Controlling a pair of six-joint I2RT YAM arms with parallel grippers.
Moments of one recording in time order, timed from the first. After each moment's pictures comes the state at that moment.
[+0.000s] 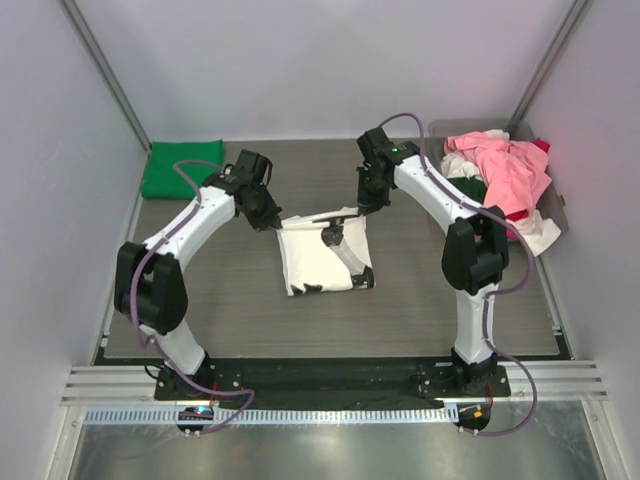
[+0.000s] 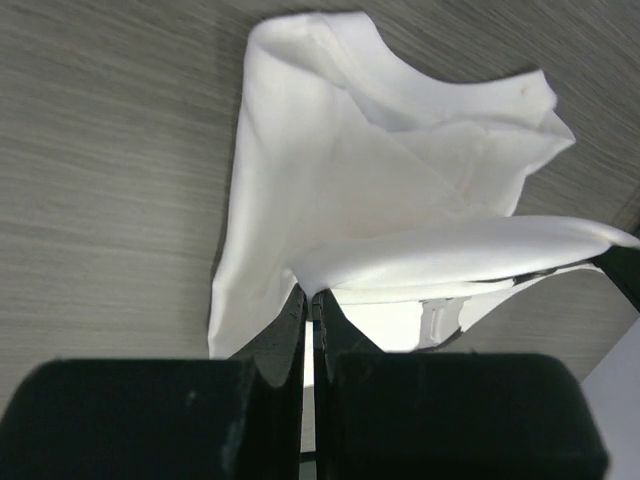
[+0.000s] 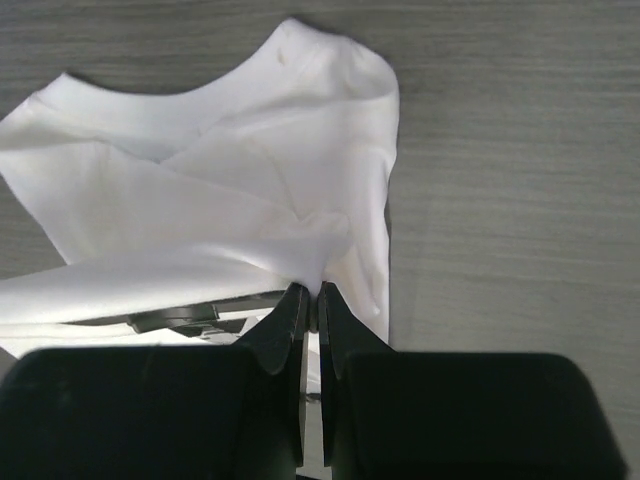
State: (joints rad) left arm -0.39 1.65 1.40 -0.79 0.03 -0.88; right arm 0.43 1.99 1.82 -0.98 -0.01 0.49
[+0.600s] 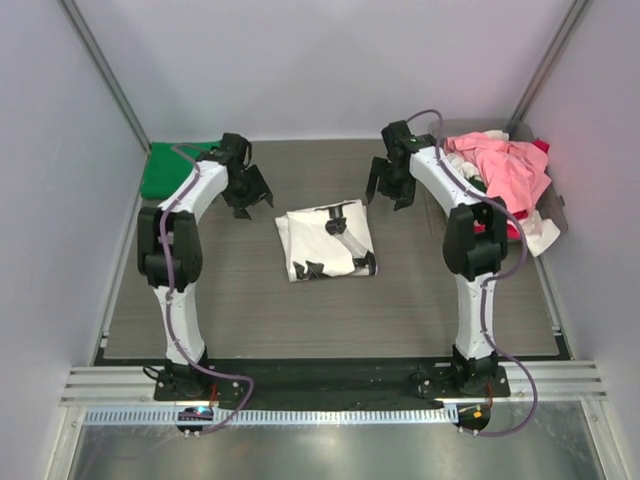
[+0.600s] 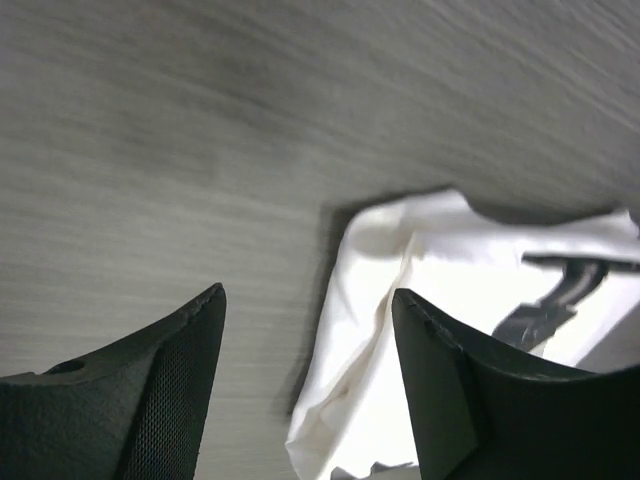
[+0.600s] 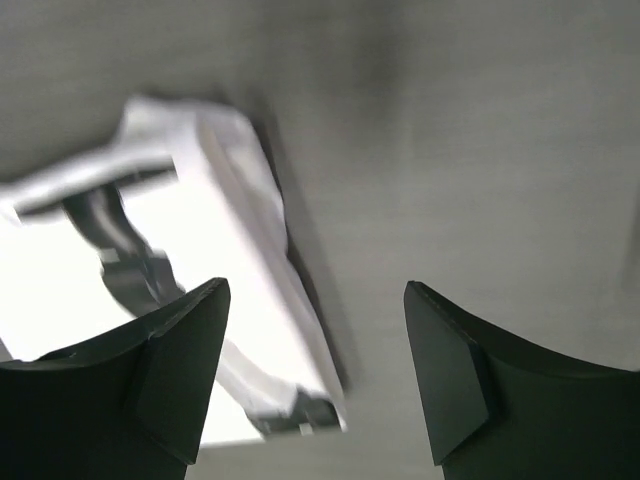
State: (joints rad) left arm -0.19 2.14 1.83 -0.87 0.09 -0.68; right arm 0.29 2.24 2.07 -0.99 0.00 0.49
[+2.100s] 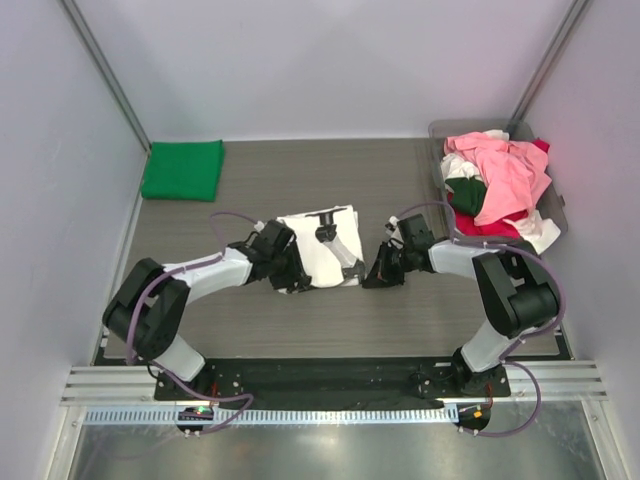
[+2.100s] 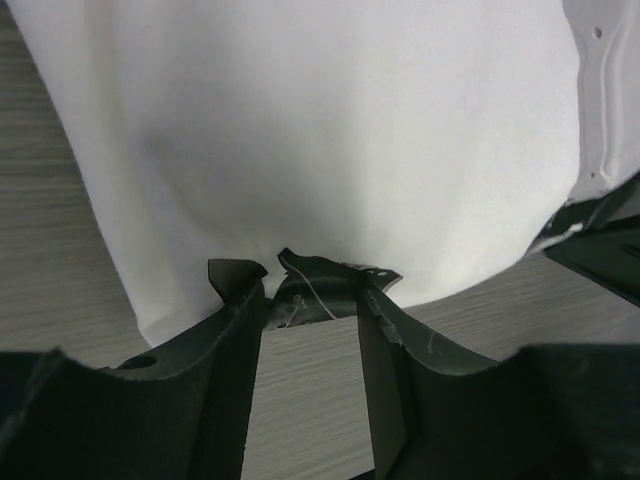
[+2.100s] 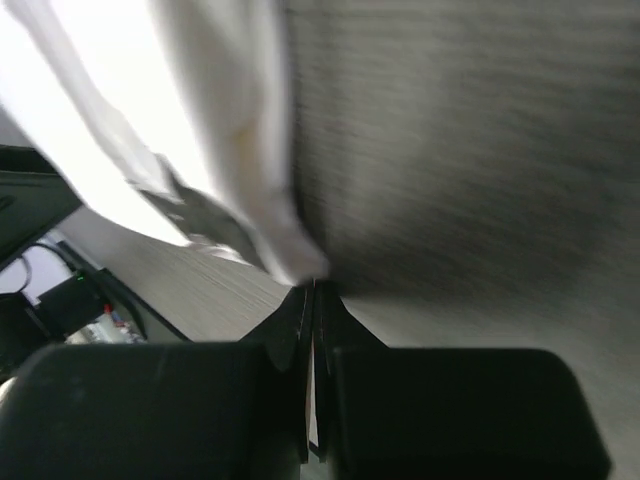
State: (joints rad) left arm -0.61 1.59 0.82 -0.23 0.08 -0.85; right arm 0.34 1.66 0.73 -0.14 -0.55 0.61
